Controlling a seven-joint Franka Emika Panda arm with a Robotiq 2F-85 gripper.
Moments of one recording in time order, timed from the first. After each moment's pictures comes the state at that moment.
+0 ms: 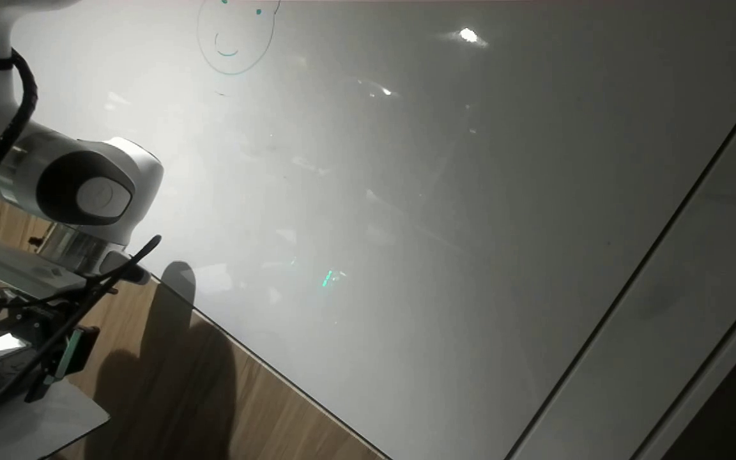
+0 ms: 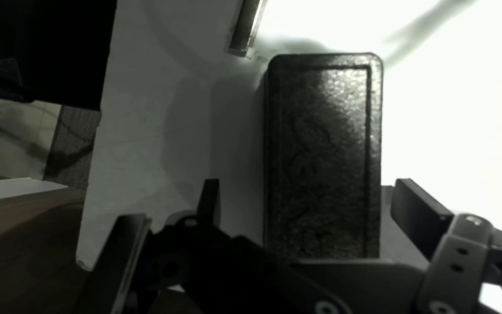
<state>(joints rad) -0.01 0.23 0.00 -2.53 -0.22 2.43 -0.04</state>
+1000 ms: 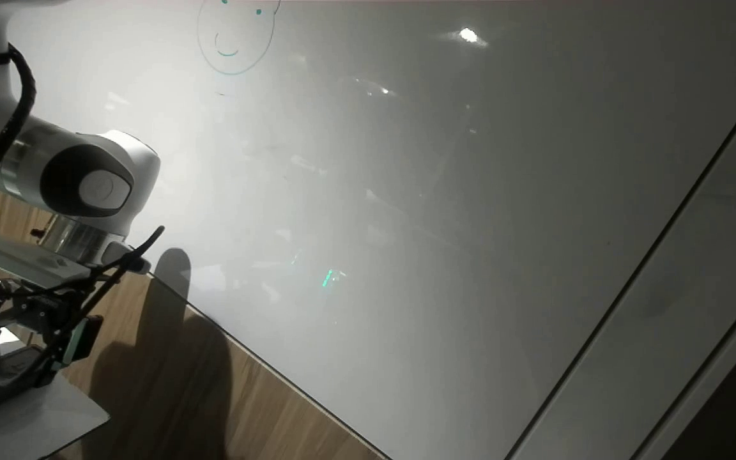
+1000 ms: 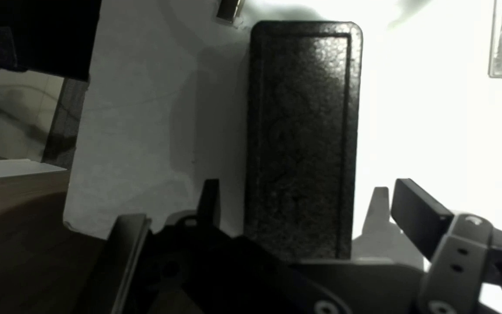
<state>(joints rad) 0.02 0.23 0.01 -2.51 -0.22 2.43 -0.04</state>
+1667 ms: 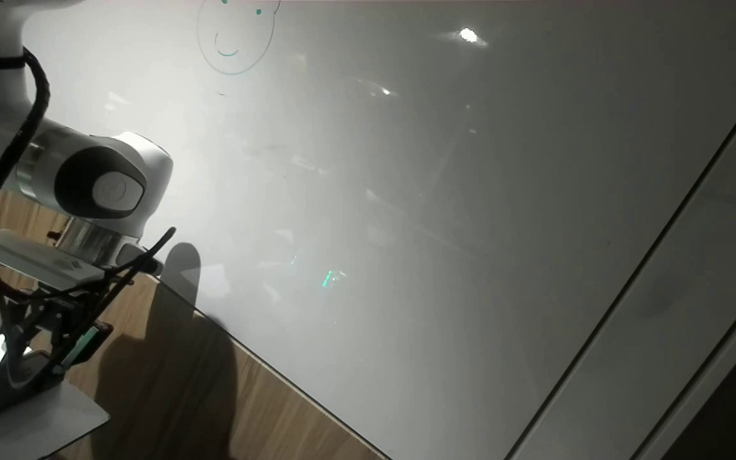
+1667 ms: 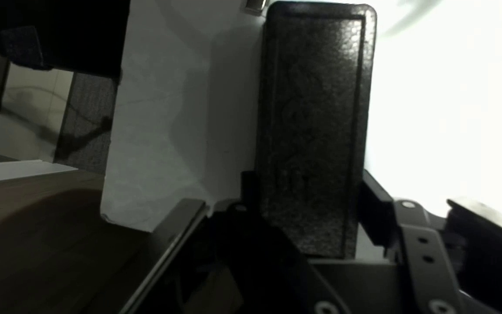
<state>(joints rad) 0.01 0.23 -0.02 -2.49 -0.23 2.43 -0.04</state>
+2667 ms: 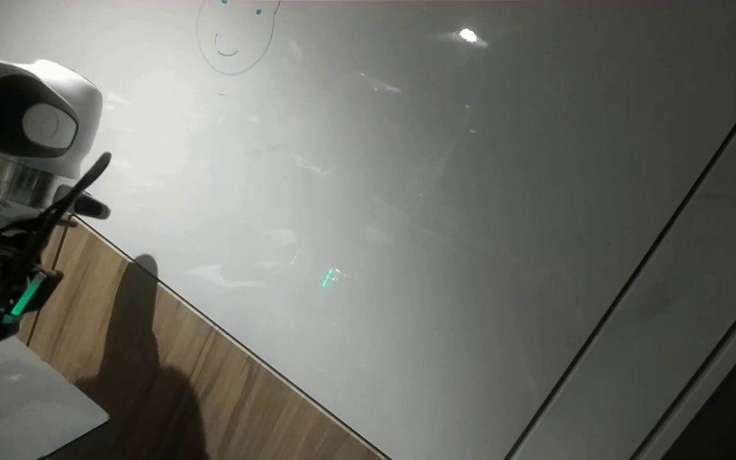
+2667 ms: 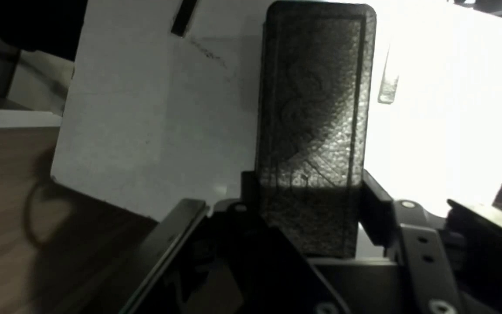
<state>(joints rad) 0.12 0.00 0.07 -2.65 -0.29 2.43 0.06</state>
